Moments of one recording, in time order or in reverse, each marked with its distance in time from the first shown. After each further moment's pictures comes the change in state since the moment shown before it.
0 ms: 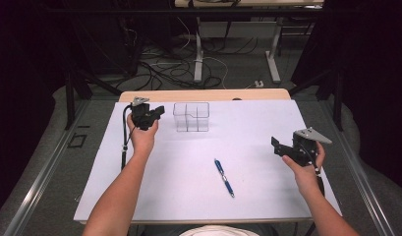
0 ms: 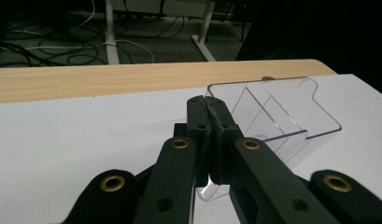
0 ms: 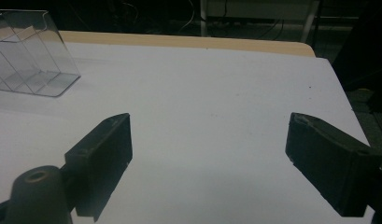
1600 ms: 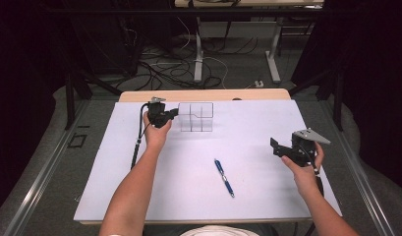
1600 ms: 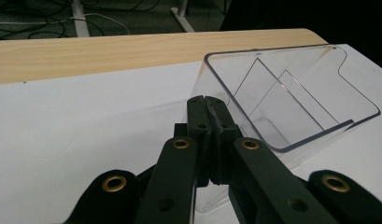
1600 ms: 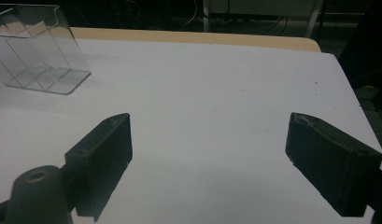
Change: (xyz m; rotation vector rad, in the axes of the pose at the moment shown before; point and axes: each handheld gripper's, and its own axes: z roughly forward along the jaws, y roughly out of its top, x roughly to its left) left arm -0.012 -0.008 0.059 0.094 -0.087 0.024; right arm 0.001 -0.004 0.004 0.005 0.014 0.018
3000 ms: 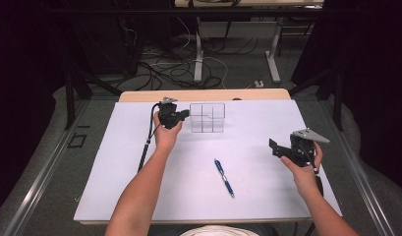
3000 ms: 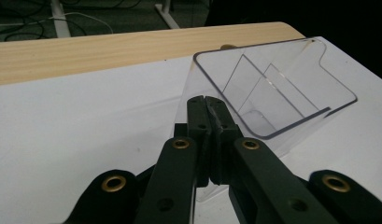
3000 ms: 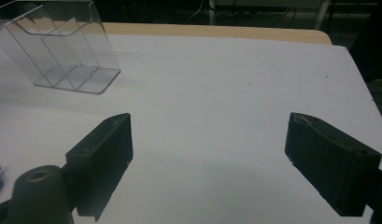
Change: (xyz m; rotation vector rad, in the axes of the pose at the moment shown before) left arm -0.035 0.004 0.004 0.011 -0.042 0.033; right arm 0.002 0.001 0.000 0.029 0.026 0.005
